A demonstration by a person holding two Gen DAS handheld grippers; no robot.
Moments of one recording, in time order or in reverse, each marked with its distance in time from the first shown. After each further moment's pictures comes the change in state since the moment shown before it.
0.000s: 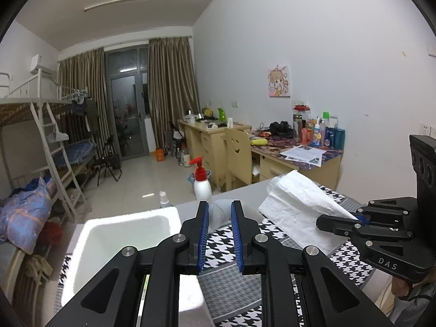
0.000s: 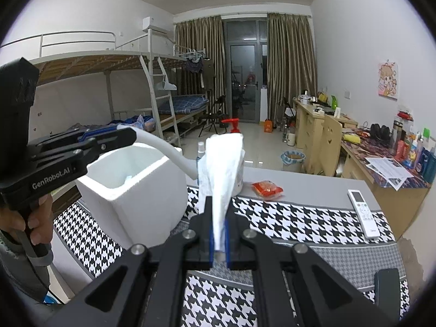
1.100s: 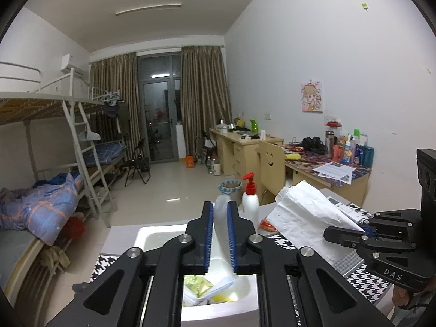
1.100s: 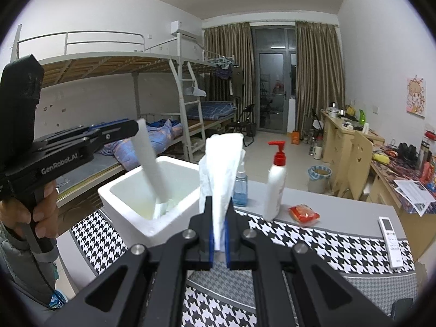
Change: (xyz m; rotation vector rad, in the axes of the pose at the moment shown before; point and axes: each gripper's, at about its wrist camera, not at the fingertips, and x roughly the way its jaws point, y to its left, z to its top) left arm -0.017 0.046 0.012 -0.070 -0.051 0.162; right arm 0.023 0.037 0.026 -0.069 -0.040 0.145
